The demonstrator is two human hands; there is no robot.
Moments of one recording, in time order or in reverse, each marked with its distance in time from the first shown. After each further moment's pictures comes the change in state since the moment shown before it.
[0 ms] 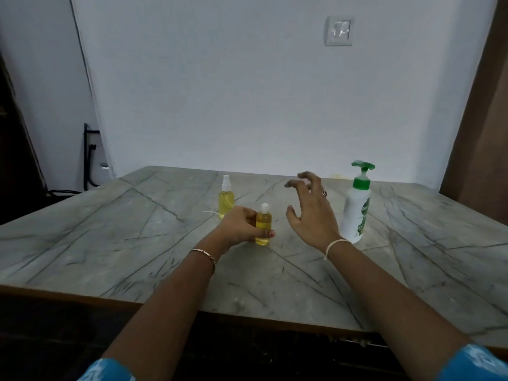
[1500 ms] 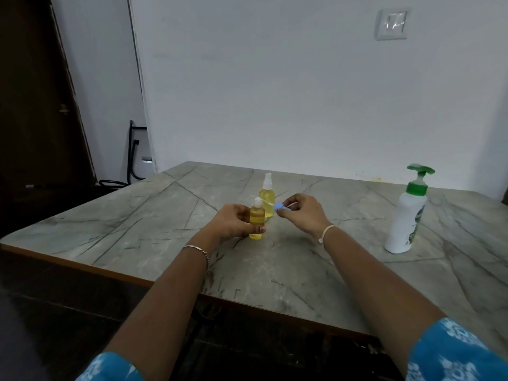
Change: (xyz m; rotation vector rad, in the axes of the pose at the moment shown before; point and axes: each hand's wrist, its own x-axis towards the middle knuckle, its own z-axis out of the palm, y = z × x) left_hand -0.030 -0.040 -0.079 -0.065 0.145 -0.036; right_hand 0.034 -0.055 0.071 0.536 -0.346 0.483
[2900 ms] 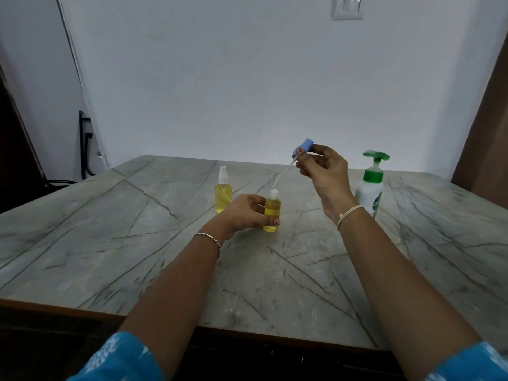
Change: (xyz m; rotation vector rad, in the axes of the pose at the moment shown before) left_hand 0.061 0.038 0.093 0.026 -0.228 -0.038; right_hand 0.003 -0.004 -0.103 0.631 0.348 -0.096
